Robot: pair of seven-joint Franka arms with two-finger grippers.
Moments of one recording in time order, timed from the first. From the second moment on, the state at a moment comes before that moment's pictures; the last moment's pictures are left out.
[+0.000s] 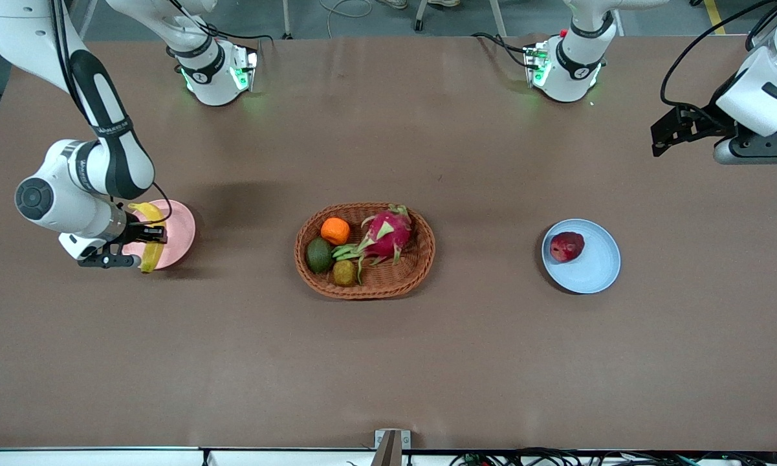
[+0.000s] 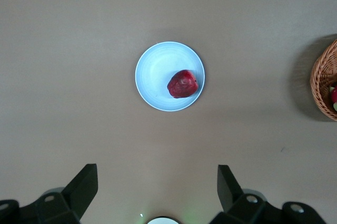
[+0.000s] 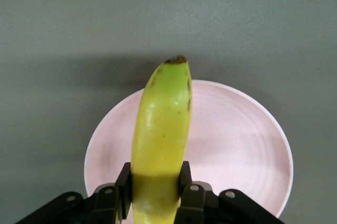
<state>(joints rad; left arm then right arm) -0.06 -0.03 -0.10 -1.55 0.04 1.48 -0.11 -0.02 0.33 -0.11 -2.19 0.05 2.39 -0.16</state>
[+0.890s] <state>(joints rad) -0.05 -0.03 -0.10 -1.56 0.04 1.48 -0.06 -0.06 0.18 -0.11 -1.82 0.04 1.92 -0.16</state>
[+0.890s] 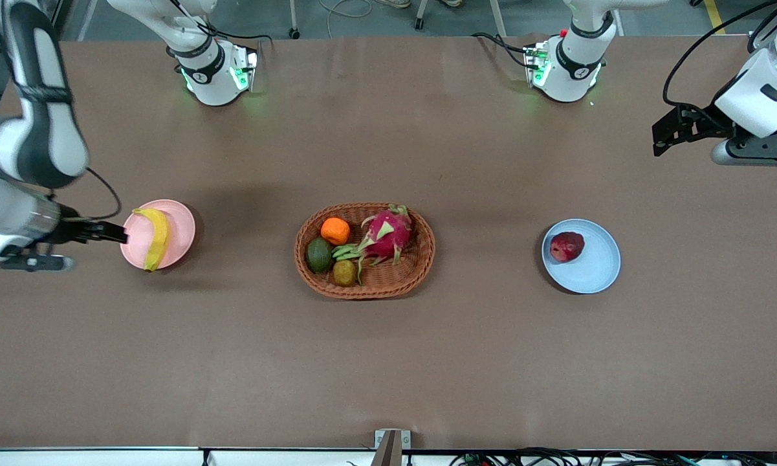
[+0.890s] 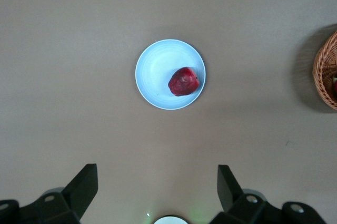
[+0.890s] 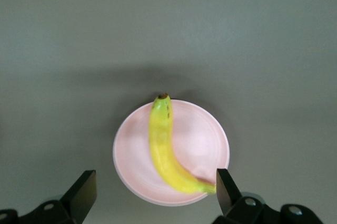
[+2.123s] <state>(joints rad) -0.05 -0.03 -0.10 -1.56 0.03 1.48 -0.06 -0.06 0.05 -0.09 -1.52 0.04 1.63 -0.07</state>
